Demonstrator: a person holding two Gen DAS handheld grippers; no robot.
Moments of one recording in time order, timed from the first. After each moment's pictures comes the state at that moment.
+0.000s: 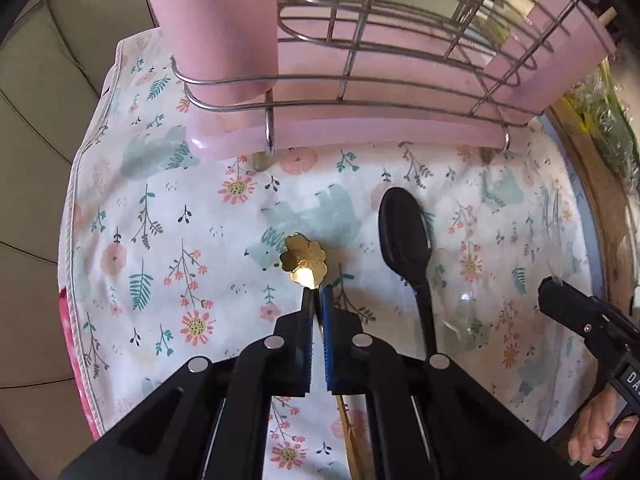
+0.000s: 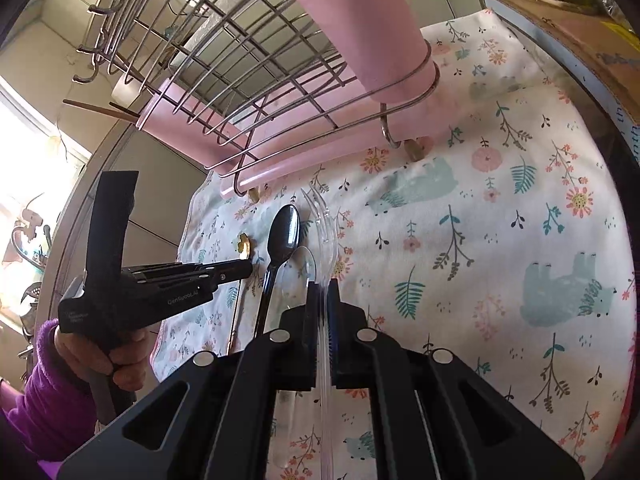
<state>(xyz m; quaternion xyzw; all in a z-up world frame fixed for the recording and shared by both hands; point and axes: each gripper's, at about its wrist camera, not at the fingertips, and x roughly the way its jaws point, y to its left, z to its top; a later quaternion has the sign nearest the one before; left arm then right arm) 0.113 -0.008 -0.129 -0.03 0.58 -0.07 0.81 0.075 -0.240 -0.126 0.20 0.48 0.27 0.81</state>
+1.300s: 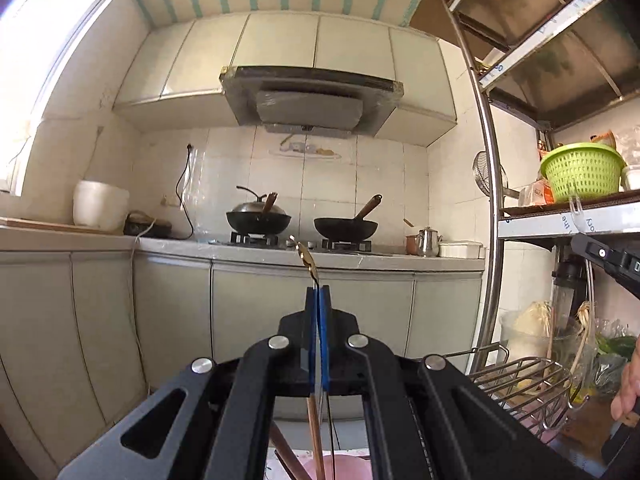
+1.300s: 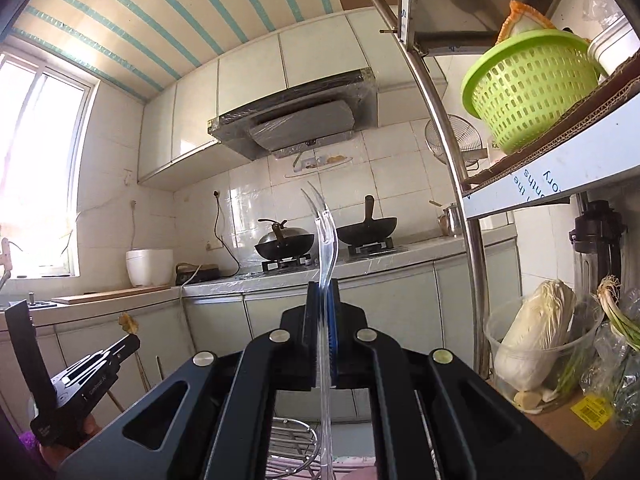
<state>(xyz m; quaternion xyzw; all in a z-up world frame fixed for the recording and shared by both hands) 0.117 0.038 0.075 -0.02 -0.04 0.03 1.00 0.134 -0.247 0.091 0.11 -0.05 0.17 0.98</state>
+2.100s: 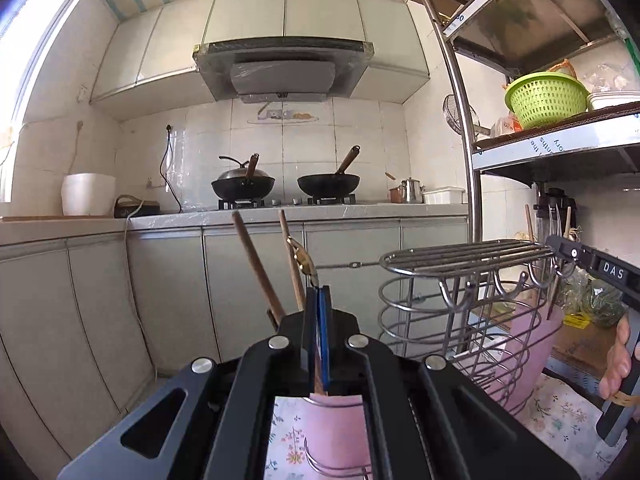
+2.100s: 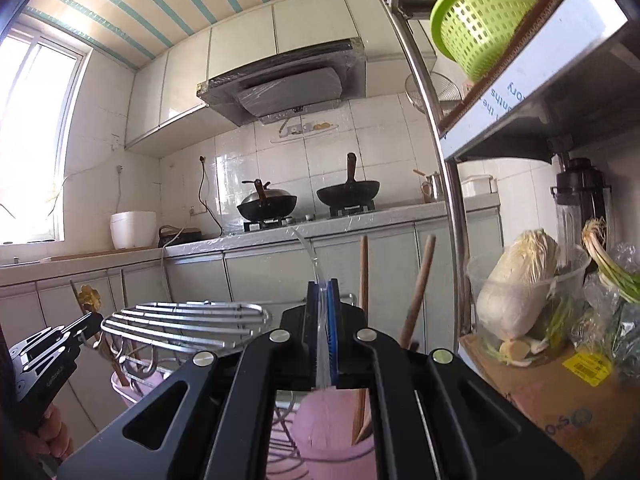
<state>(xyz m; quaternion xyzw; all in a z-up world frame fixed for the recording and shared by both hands) 0.087 0.036 0.004 0.02 0.04 0.00 1.00 0.122 -0.252 0.003 0.10 0.03 0.15 0.98</state>
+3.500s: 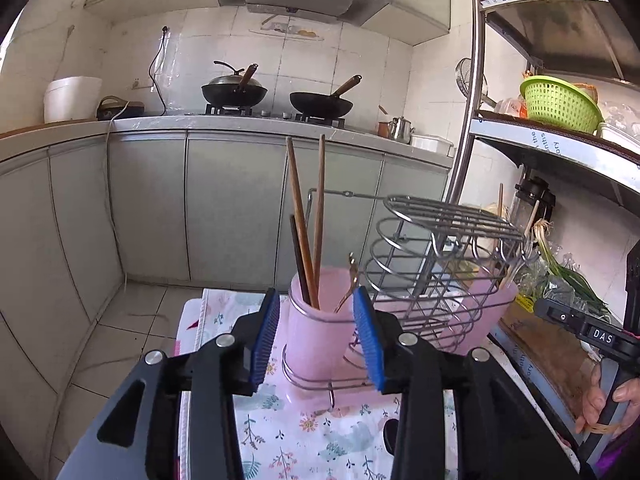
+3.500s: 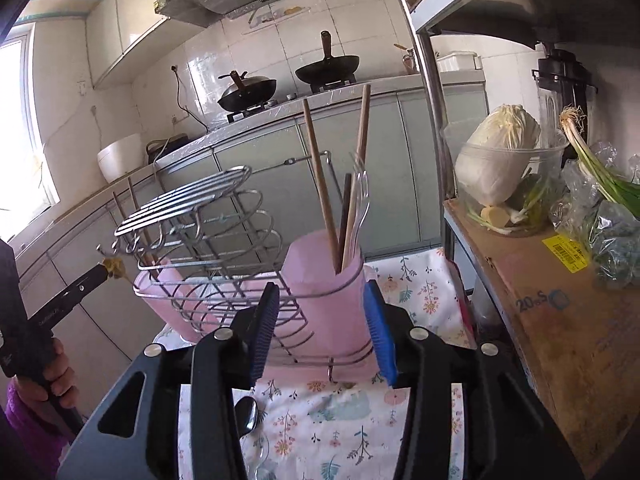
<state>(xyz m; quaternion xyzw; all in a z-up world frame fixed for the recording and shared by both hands) 0.070 0.064 0.016 -0.06 0.21 -0.06 0.97 0.091 -0.267 -0.014 0.11 0.25 0.16 0.95</state>
